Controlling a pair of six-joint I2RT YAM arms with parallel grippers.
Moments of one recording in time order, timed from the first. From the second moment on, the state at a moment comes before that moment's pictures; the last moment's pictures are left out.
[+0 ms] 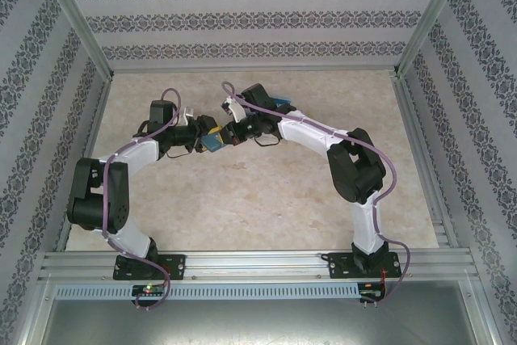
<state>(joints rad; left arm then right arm) -0.08 1.61 0.91 0.00 0.86 -1.05 0.65 2.05 1.59 -0.36 -0.66 0.25</state>
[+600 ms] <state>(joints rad) -0.04 1.59 0.90 0.00 0.82 -1.05 0.64 1.98 1.48 -0.28 -0.63 0.24</state>
